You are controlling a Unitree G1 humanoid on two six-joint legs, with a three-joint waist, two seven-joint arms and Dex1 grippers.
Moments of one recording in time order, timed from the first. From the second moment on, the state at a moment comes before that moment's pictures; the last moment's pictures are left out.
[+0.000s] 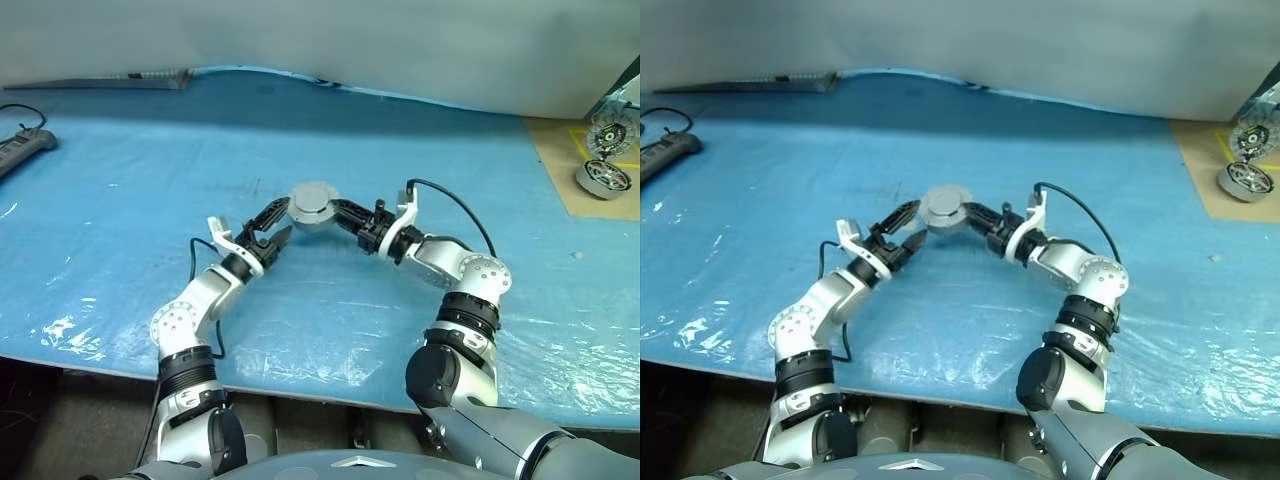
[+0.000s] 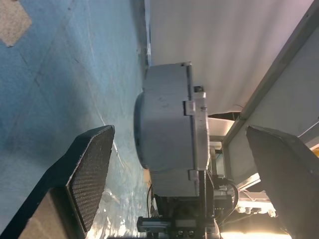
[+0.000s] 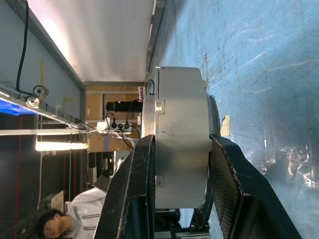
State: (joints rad) left arm -0.40 -0.10 0.54 0.15 -1.38 1.00 -0.01; right arm -0.73 0.12 -0.80 0.24 0.99 1.42 0.00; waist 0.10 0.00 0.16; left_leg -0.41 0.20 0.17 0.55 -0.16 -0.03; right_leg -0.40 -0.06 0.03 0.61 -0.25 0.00
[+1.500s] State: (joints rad) left arm -0.78 0.15 0.46 0.79 -1.08 0.72 -0.27; right arm -0.28 -0.34 0.15 -0.12 0.38 0.51 0.35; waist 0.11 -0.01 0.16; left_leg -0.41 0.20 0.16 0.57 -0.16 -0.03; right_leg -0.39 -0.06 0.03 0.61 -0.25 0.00
